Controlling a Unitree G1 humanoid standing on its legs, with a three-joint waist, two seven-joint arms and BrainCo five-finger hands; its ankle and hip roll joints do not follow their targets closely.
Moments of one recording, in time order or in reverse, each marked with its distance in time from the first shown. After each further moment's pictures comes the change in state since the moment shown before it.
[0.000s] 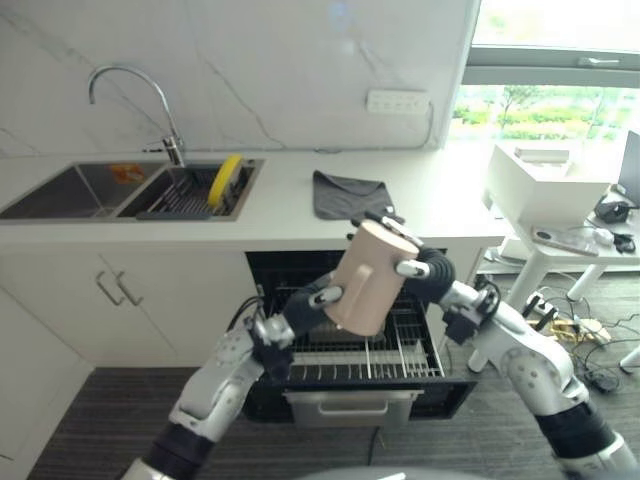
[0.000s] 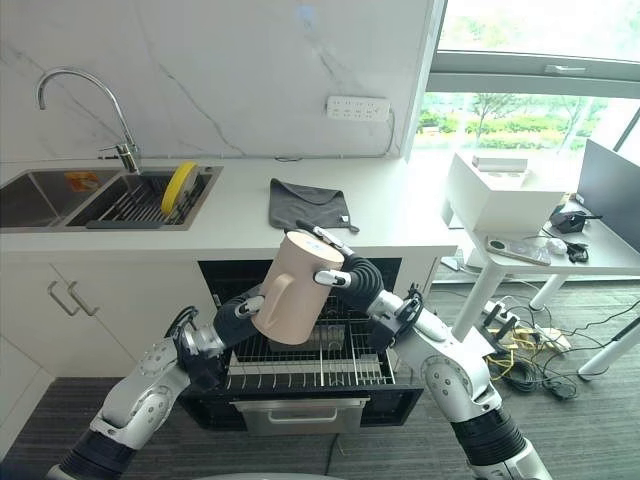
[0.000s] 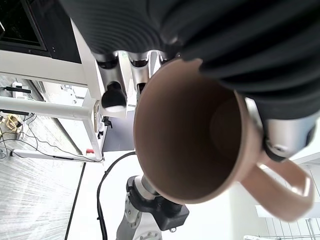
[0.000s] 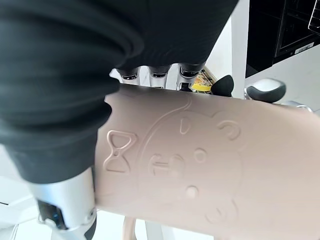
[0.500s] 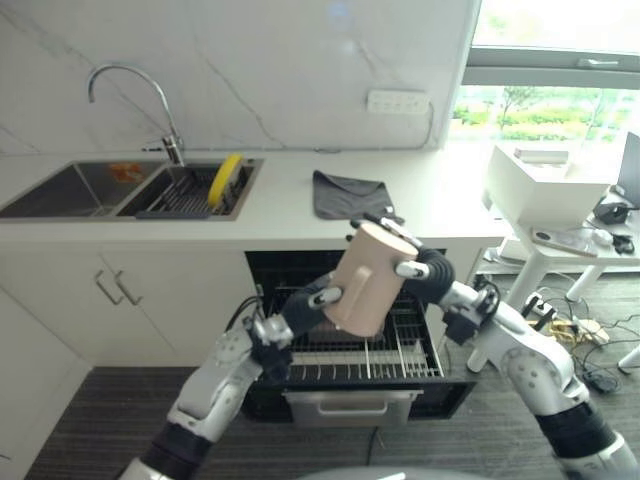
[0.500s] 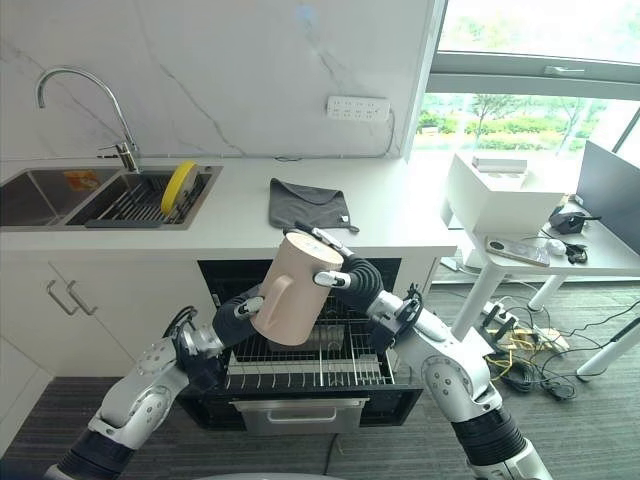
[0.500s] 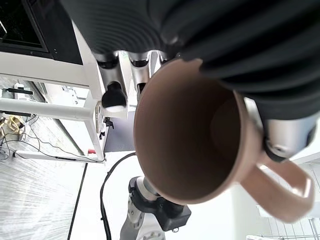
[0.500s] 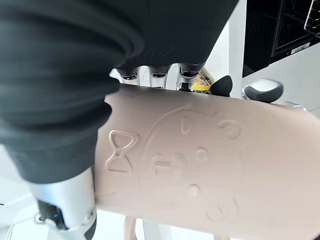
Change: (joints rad) left arm 0.000 0.017 0.000 0.000 0.003 -0.001 -0.001; right arm -0.001 -0.001 0.000 0.000 -0.001 0.019 0.001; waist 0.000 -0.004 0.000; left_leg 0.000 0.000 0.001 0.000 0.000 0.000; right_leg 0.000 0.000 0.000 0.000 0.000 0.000
